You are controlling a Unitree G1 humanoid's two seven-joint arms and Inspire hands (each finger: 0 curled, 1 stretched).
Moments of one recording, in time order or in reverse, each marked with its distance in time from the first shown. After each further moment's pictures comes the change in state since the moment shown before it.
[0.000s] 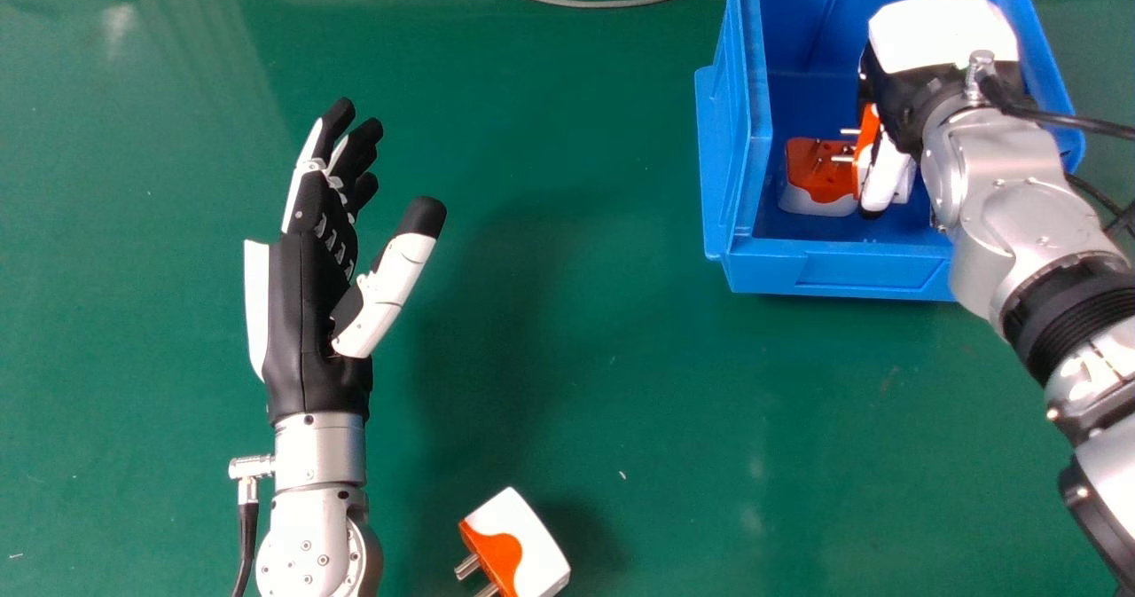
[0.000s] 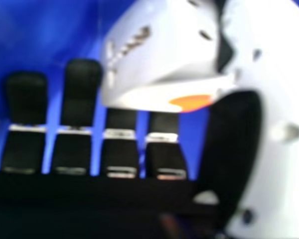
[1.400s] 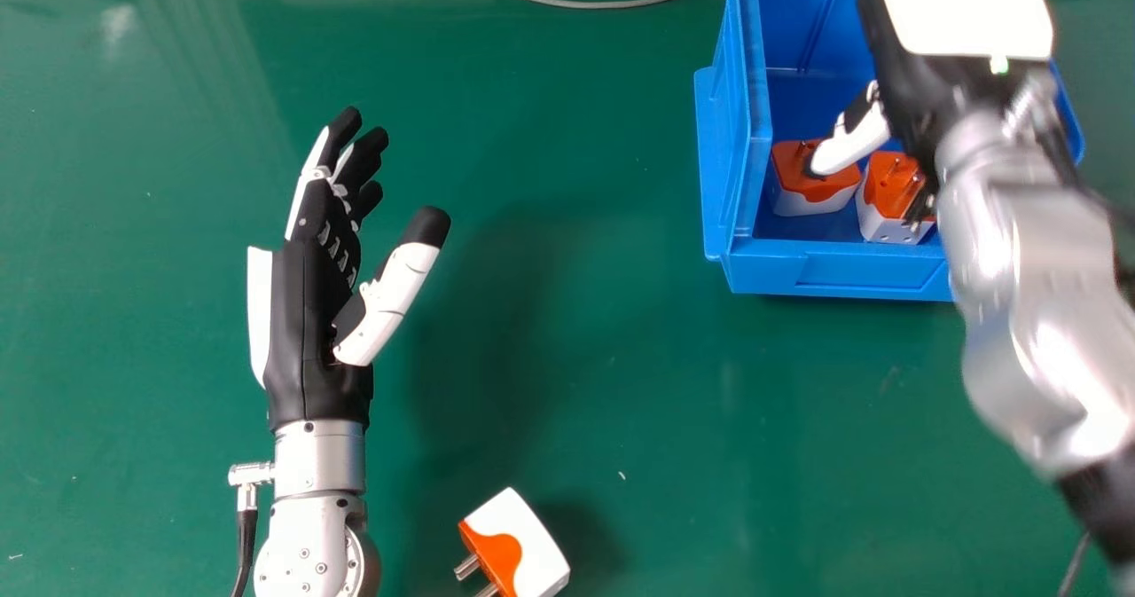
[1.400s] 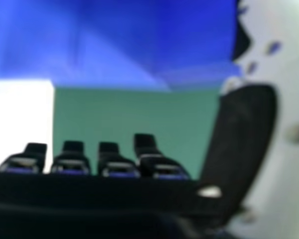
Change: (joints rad) left arm 0.018 0.002 0.005 0.005 -0.002 -0.005 -0.018; right arm 0.581 -0.058 -0.251 -1.052 -0.017 0.102 -0.248
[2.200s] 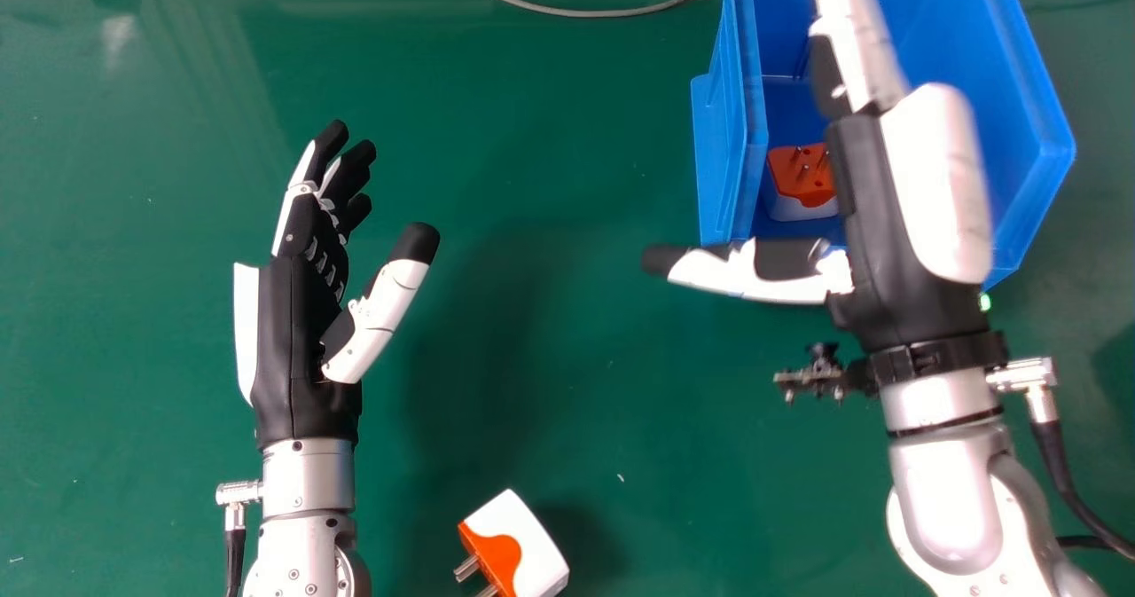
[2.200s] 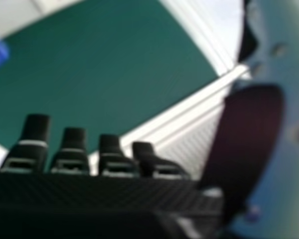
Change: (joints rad) left arm 0.046 0.003 -0.004 -0.054 0.003 -0.002 0.000; right arm 0.385 0.170 -0.107 -0.067 0.371 -0.638 -0.160
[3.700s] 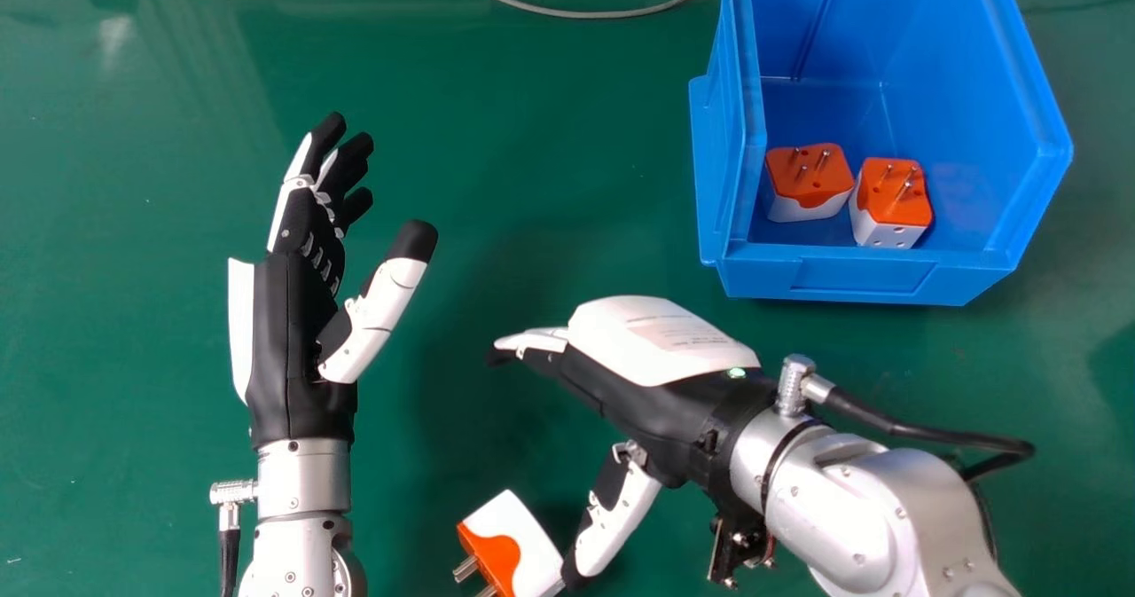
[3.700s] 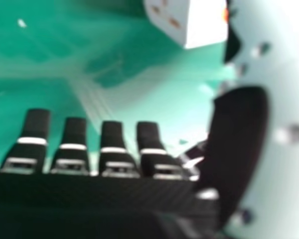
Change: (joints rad) left arm 0.027 0.005 -0.009 -0.051 0.027 0.001 0.020; right arm -0.102 -0.017 0.404 -0.317 -0.398 0.660 0.953
